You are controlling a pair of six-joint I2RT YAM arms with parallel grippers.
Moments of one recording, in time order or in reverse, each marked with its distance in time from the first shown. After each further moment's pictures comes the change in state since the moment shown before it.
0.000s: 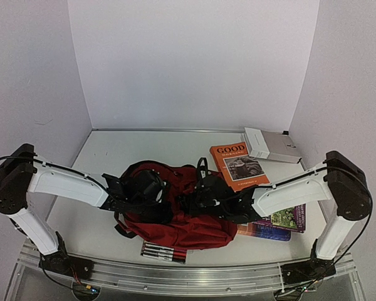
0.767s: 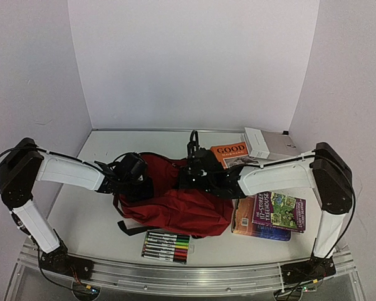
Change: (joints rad) left arm 0.274 0.051 0.000 0.048 -0.166 -0.006; right arm -0.108 0.134 0.286 -0.044 -0.007 -0.151
